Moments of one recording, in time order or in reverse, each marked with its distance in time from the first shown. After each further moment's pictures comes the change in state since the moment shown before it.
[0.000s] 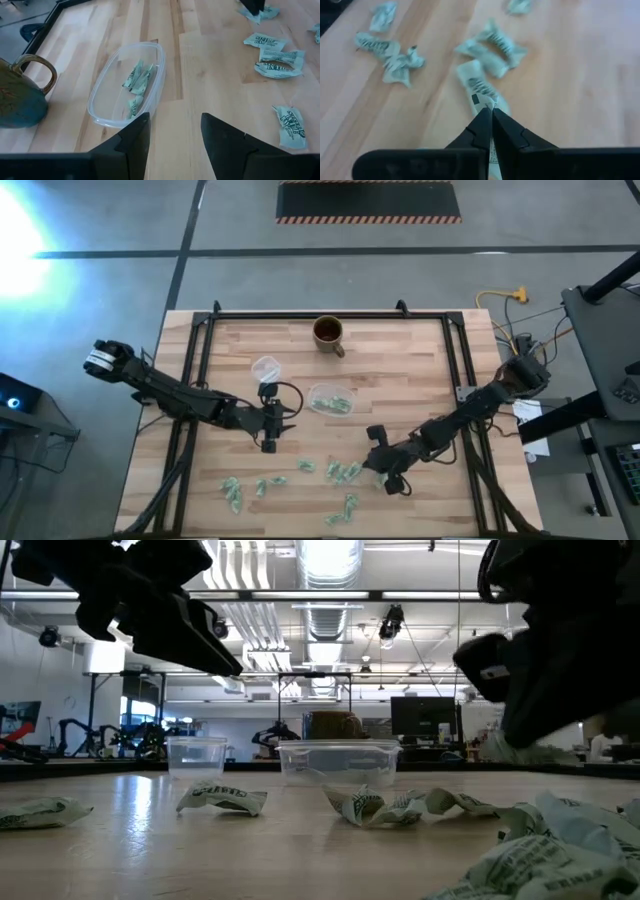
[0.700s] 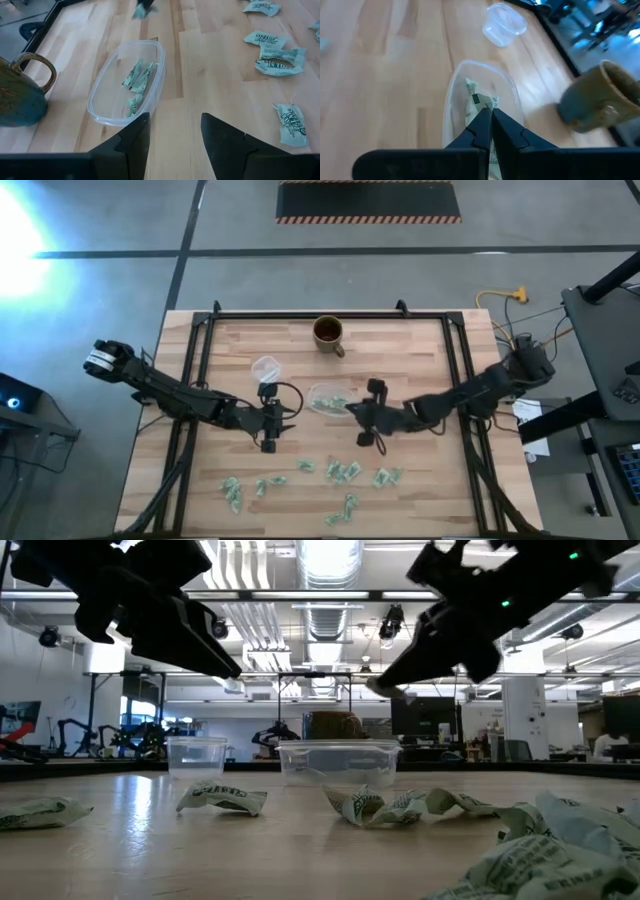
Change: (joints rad) left arm 0.000 0.000 -0.005 0.000 0.000 0.000; right arm -0.261 -0.067 0.001 0.121 0.382 -0.206
